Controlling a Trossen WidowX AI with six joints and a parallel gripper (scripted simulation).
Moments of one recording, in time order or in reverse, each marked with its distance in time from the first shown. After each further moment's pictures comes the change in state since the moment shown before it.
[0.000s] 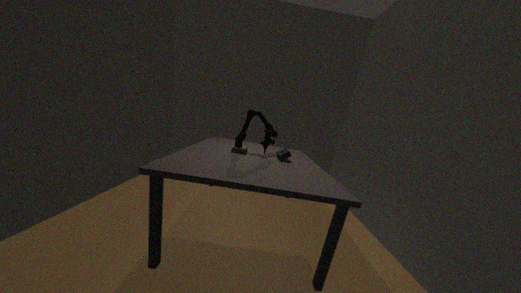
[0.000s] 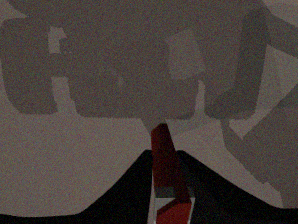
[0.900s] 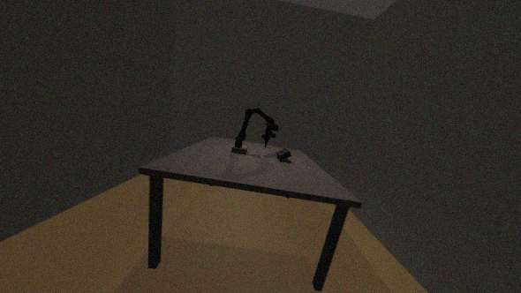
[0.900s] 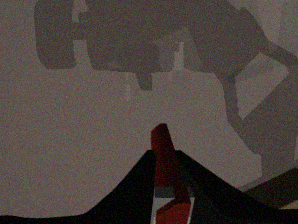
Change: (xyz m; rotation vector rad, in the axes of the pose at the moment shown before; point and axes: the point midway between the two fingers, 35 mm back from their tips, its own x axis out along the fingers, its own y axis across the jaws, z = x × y) arm -0.071 -0.003 -0.001 0.005 0.010 -0.011
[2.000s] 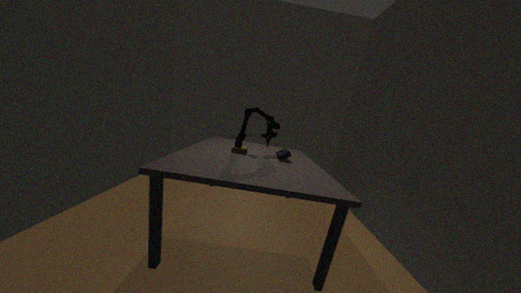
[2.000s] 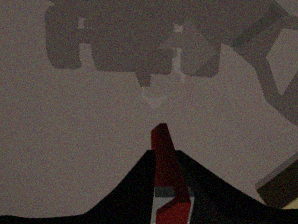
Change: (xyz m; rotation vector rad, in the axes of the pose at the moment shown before) arm -0.015 -0.007 0.022 0.348 -0.031 0.082
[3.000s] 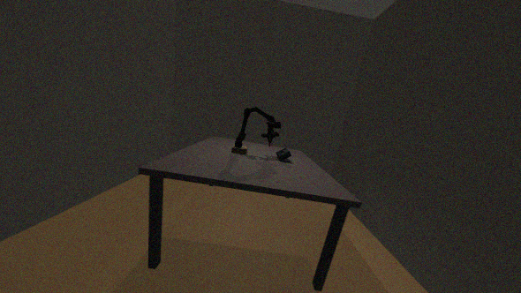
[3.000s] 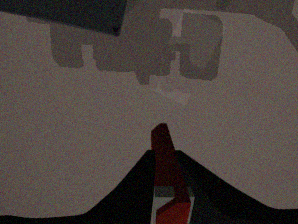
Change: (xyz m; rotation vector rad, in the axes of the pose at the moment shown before) arm -0.007 -0.001 0.025 0.377 -0.012 0.085
